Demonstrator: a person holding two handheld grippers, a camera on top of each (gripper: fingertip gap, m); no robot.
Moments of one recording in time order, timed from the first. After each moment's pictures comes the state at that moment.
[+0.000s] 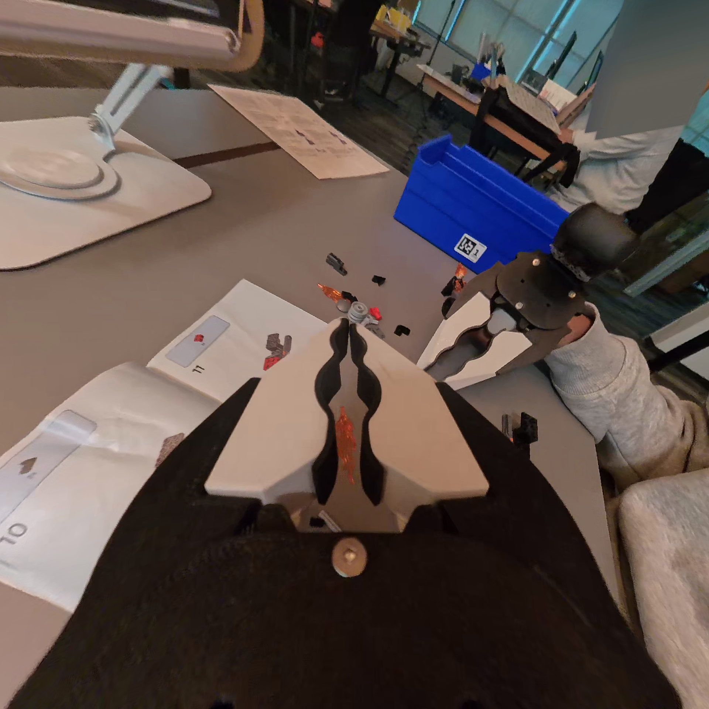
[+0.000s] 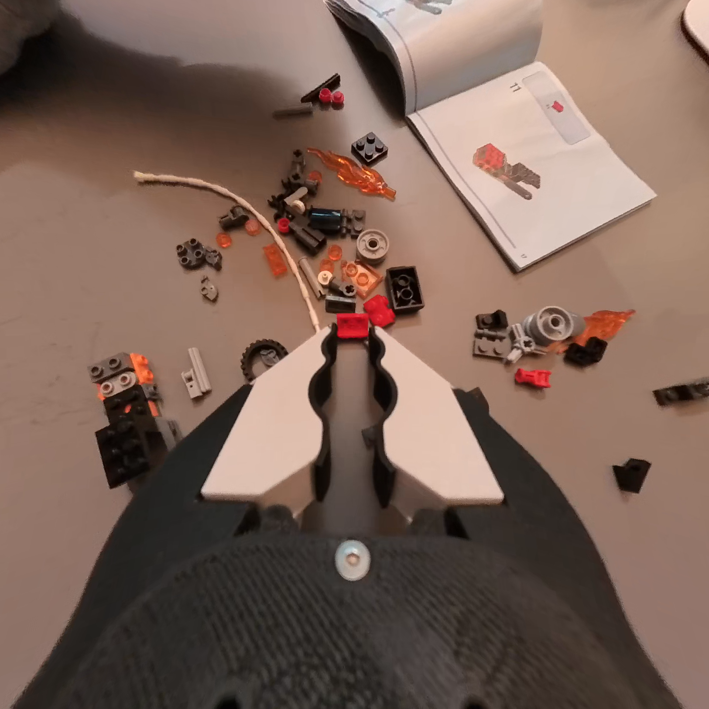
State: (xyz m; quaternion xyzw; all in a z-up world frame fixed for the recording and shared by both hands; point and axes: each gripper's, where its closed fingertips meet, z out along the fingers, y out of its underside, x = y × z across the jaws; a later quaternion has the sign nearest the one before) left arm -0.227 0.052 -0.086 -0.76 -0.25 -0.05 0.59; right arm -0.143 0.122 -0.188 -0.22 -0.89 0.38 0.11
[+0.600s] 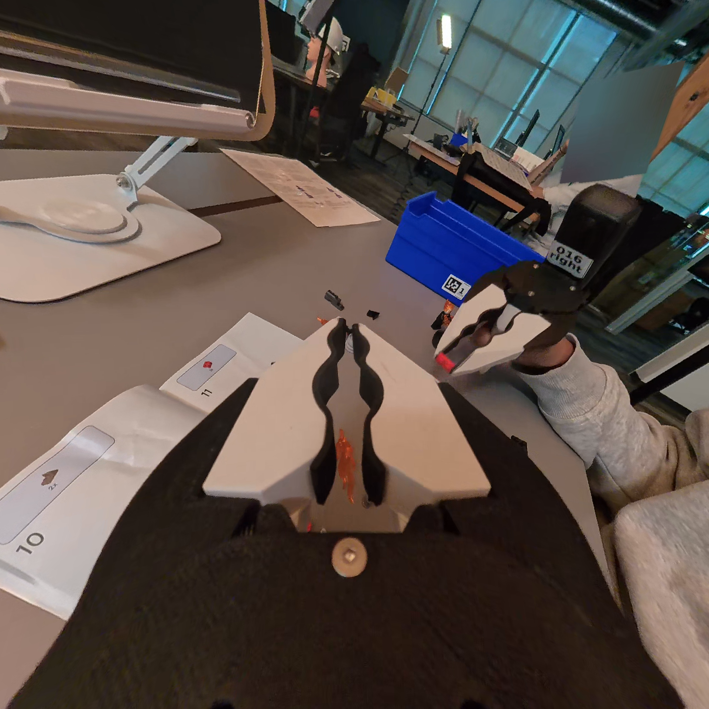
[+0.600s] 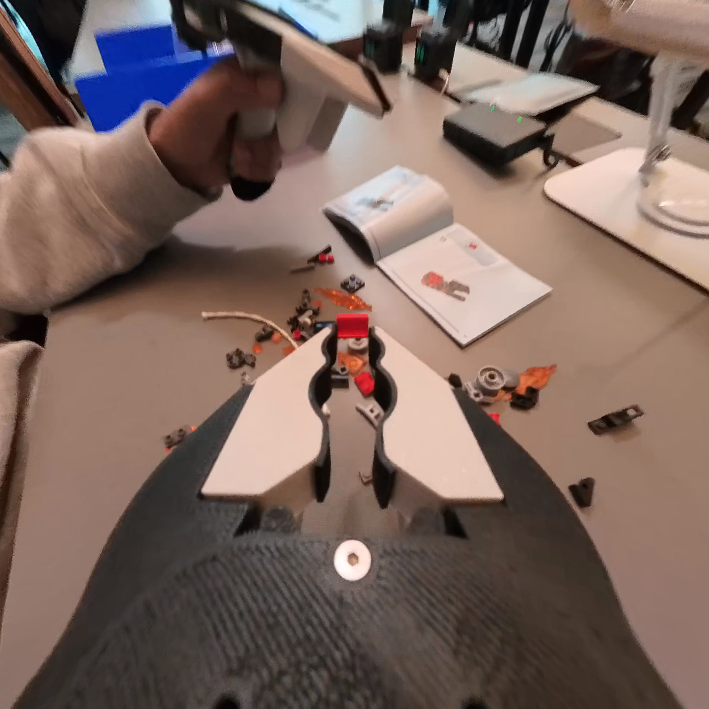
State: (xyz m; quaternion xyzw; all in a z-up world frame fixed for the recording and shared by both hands) left arm -0.232 0.043 -0.065 -0.72 -0.25 -0.04 0.64; right arm -0.154 0.122 -0.116 -0.24 -0.80 0.53 0.12
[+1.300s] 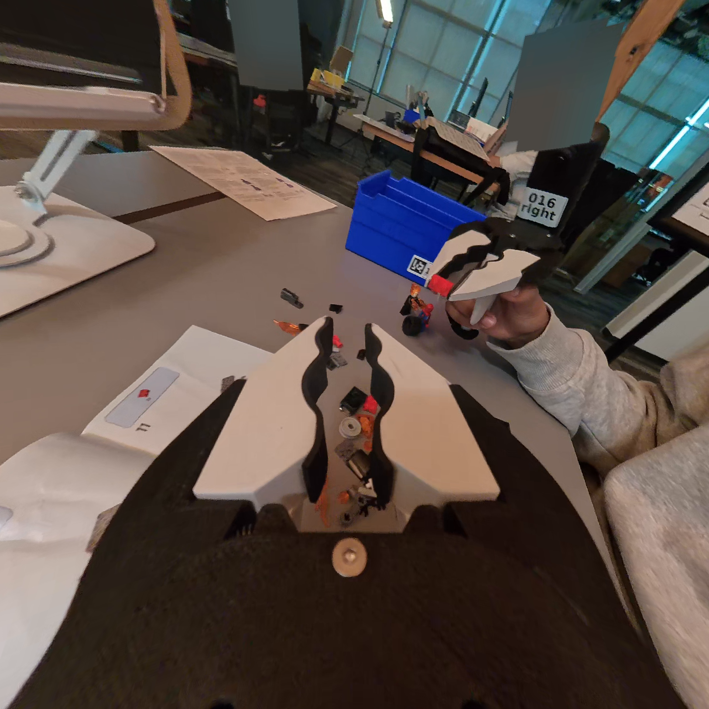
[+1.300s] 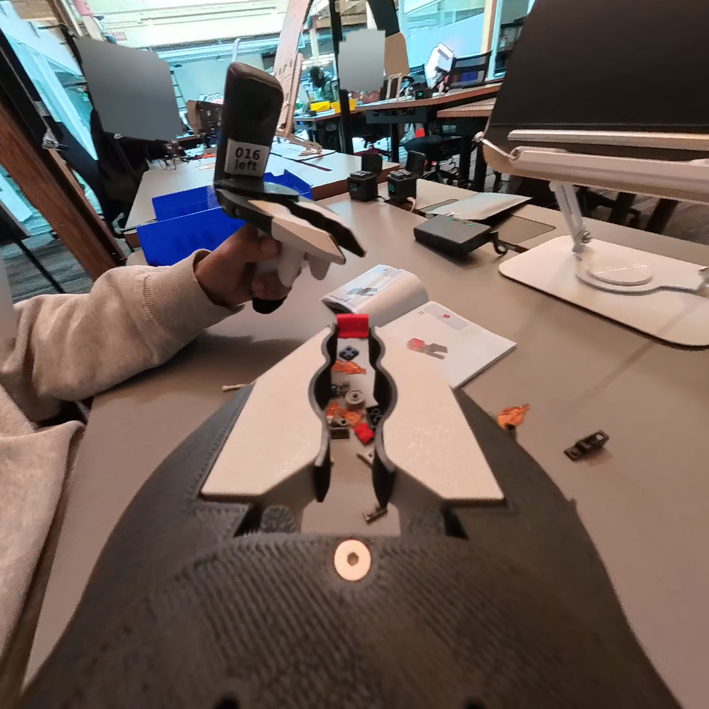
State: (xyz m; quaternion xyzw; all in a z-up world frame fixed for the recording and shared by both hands) left arm -0.204 0.072 -0.069 -0.74 -0.18 -0.06 0.65; right arm -0.158 0.140 -0.065 -0.26 -0.71 0.64 0.14
